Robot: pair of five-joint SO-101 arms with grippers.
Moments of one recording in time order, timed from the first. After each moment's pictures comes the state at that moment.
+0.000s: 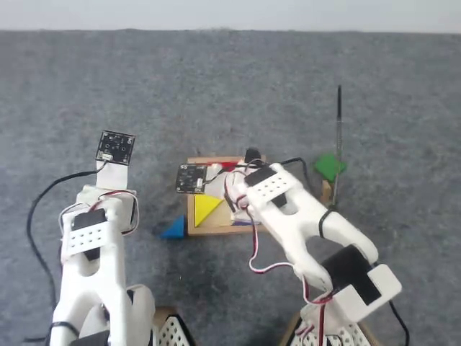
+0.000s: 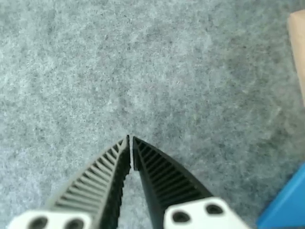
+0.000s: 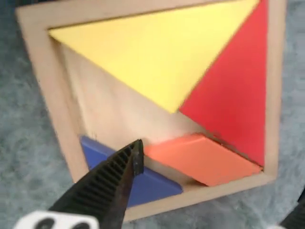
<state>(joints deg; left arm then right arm) -23.6 -34.5 71.0 36.0 -19.9 -35.3 3.3 34.3 45.4 51.5</state>
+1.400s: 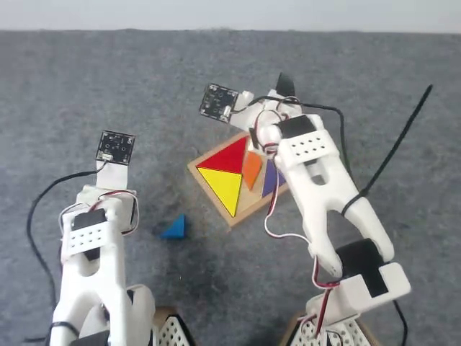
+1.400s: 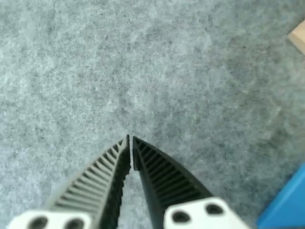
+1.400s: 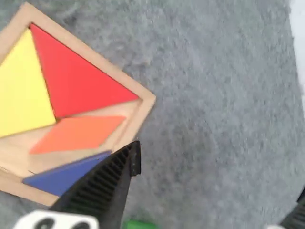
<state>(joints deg) -23.6 -34.5 71.0 36.0 -19.9 -22.3 3.4 10.3 49.1 52.5</state>
